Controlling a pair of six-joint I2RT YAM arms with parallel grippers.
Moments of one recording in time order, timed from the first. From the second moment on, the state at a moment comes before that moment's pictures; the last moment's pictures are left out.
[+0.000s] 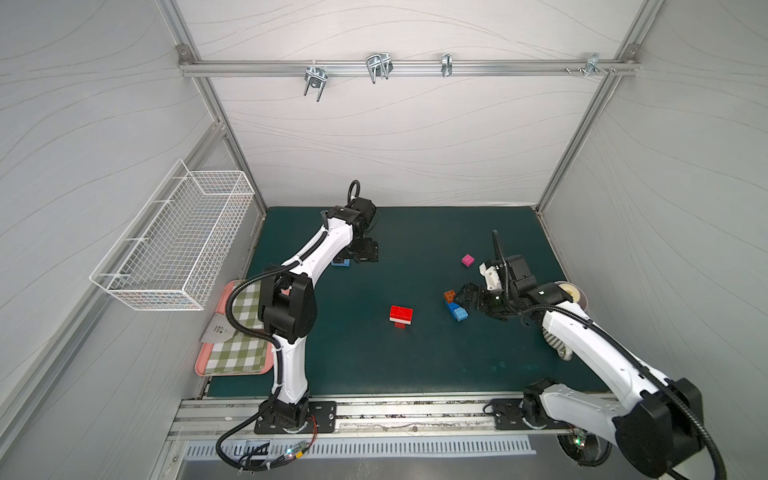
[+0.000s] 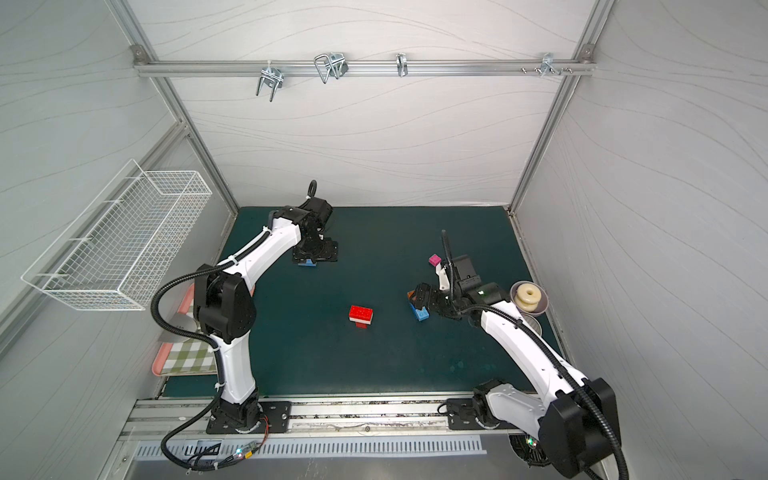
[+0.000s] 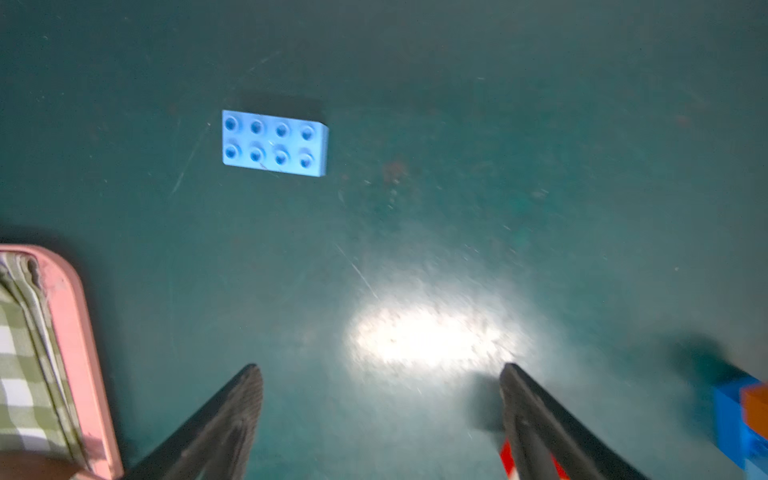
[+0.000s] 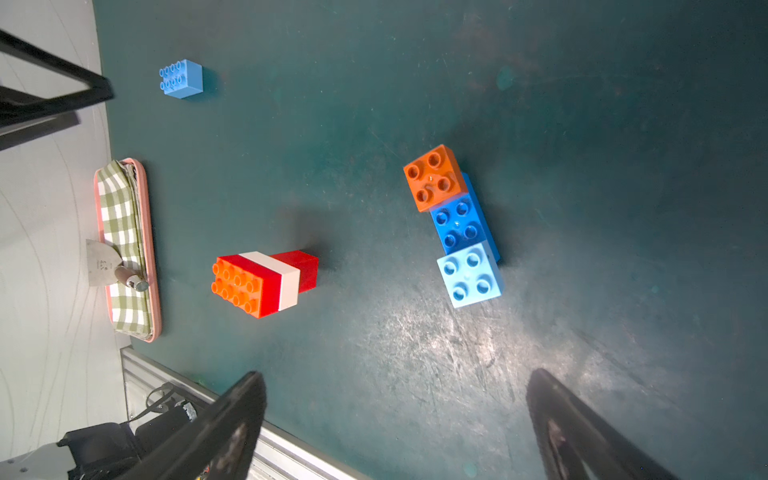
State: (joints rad) left arm -0.33 2.02 1.83 -1.17 -0.12 -0.39; right arm 0.43 1.11 0.85 -0.72 -0.31 0.55
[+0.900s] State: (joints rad) left arm -0.14 2.33 2.06 -1.10 -0.06 -0.20; right arm 0.42 1.18 0.88 -0.72 -0.31 0.53
